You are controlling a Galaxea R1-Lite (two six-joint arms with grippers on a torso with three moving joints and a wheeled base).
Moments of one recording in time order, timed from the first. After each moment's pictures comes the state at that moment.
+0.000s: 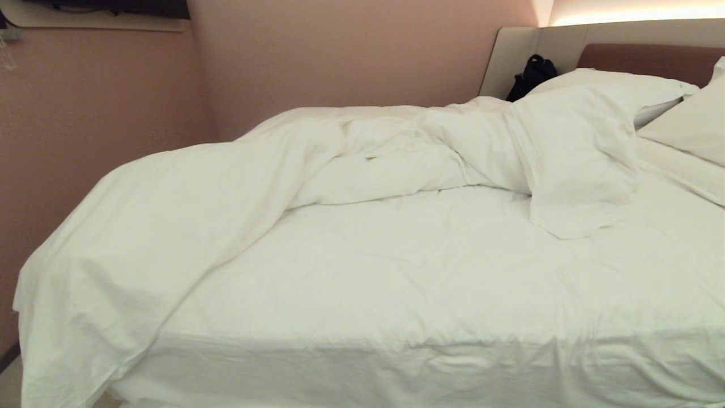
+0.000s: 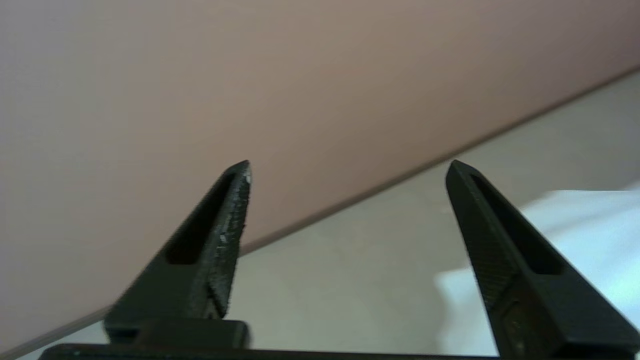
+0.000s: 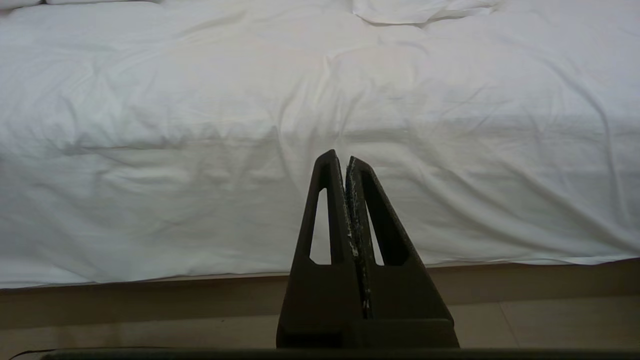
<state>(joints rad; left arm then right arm) 1.00 1.46 -1.30 -0.11 0.07 0.04 -0.01 0.00 0.00 0.00 0.00 0.00</state>
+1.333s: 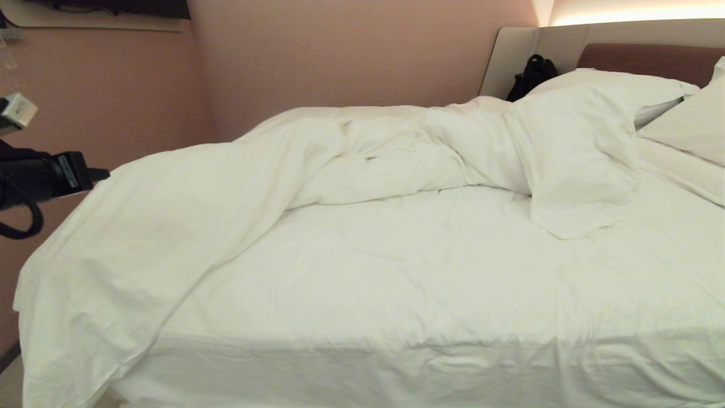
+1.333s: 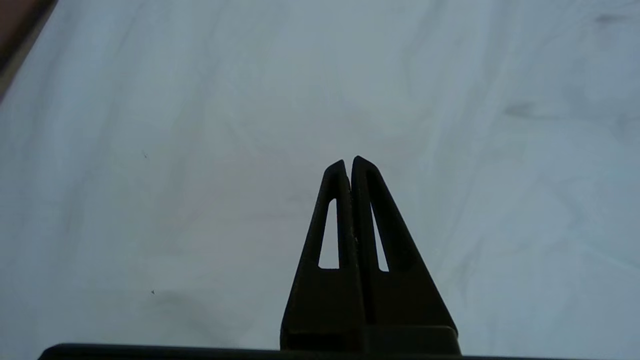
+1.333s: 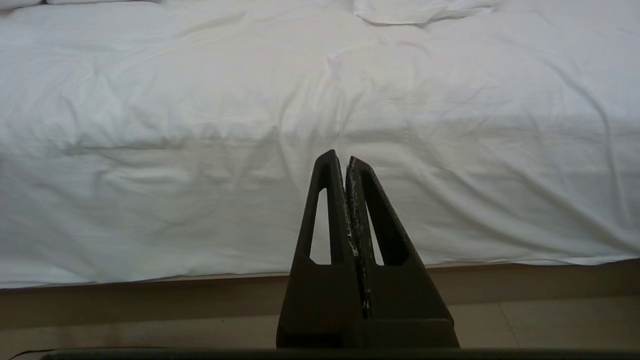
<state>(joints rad) 0.38 1.67 -1.23 -0.11 -0.41 -0.07 -0.01 0.00 0.00 0.00 0.00 0.00</state>
